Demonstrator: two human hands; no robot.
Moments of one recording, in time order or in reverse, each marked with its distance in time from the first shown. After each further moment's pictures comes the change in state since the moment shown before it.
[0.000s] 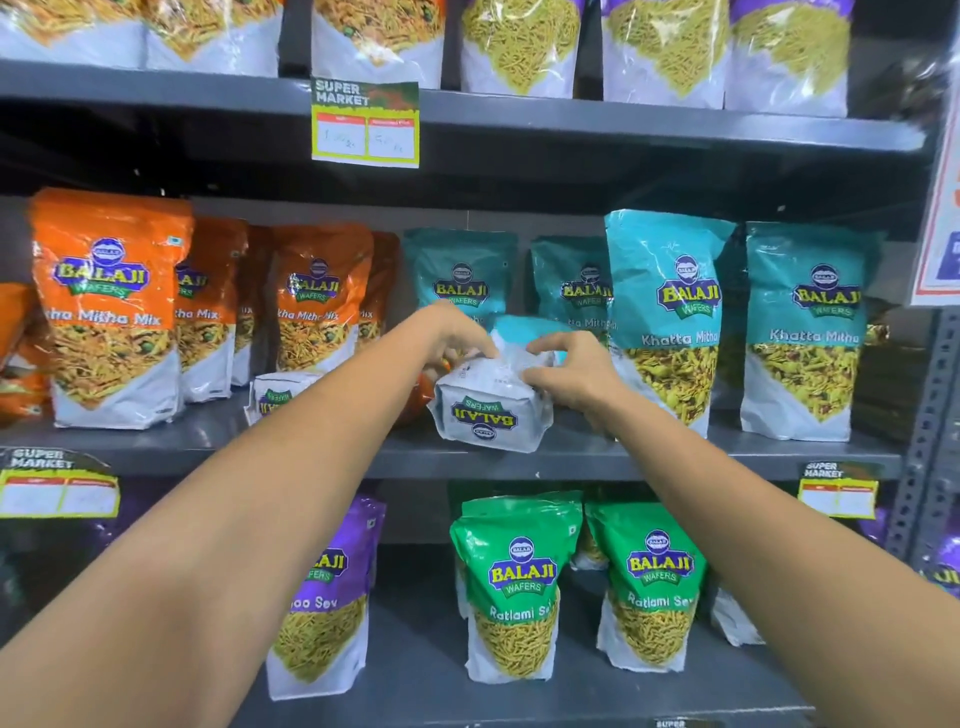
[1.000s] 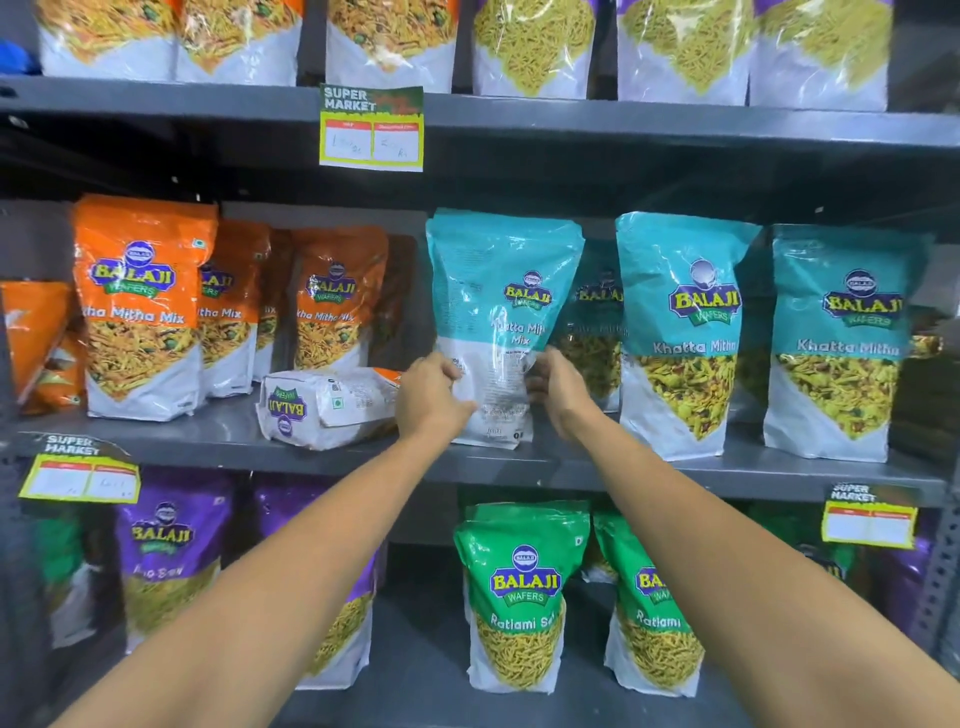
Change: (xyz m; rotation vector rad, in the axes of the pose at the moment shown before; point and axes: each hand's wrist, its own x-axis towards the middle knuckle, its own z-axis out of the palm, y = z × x) left_hand -0.002 -0.071 0.068 -0.024 0.731 0.303; right_hand 0.036 0.036 0.044 0.629 -0.134 0.107
